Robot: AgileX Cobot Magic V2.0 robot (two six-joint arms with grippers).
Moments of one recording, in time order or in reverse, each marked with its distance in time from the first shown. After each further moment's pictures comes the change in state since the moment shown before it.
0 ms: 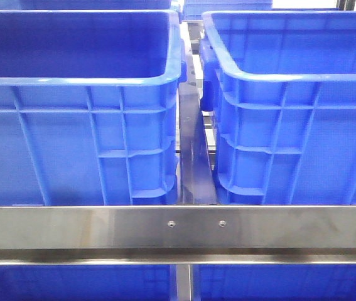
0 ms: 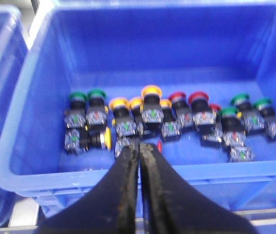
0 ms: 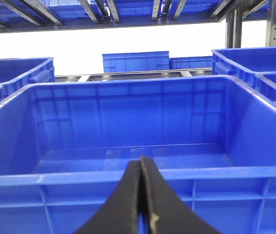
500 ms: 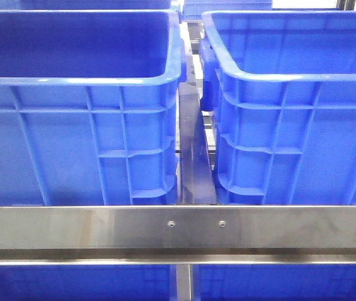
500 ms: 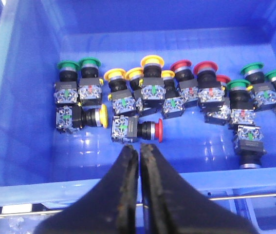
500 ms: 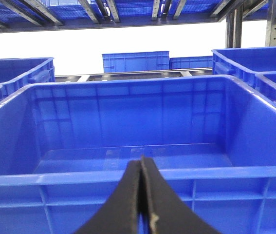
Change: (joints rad) left arm 0.000 0.255 -0.141 0.000 0.077 0.000; right arm 0.000 0.000 0.000 0.000 0.000 0.000
